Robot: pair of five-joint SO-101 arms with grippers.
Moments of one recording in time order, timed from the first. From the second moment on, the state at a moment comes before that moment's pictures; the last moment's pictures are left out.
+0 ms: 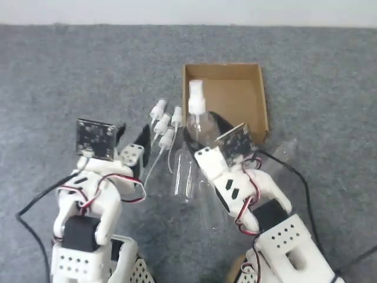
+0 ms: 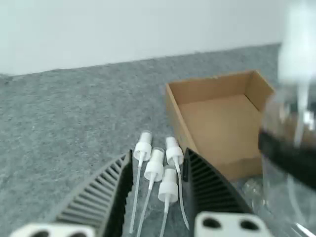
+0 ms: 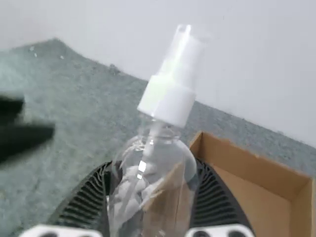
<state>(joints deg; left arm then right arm) 4.5 -82.1 66.0 56.3 3.4 -32.9 -64.6 70.6 16.1 3.7</state>
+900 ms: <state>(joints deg) 13.2 -84.4 76.2 47.7 2.3 -36.3 -34.6 33.0 42.3 2.0</state>
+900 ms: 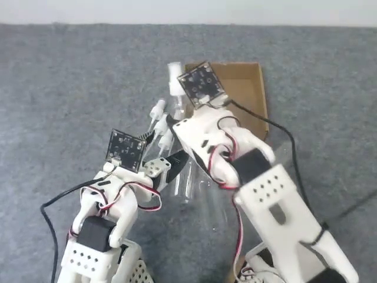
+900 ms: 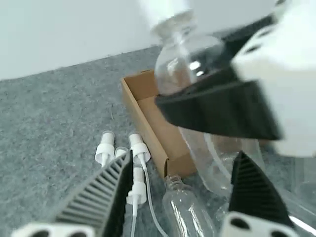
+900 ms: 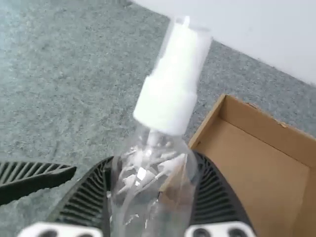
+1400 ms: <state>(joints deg) 9.8 -83.9 77.1 47.3 2.2 -30.7 -43.1 32.9 39.9 1.9</state>
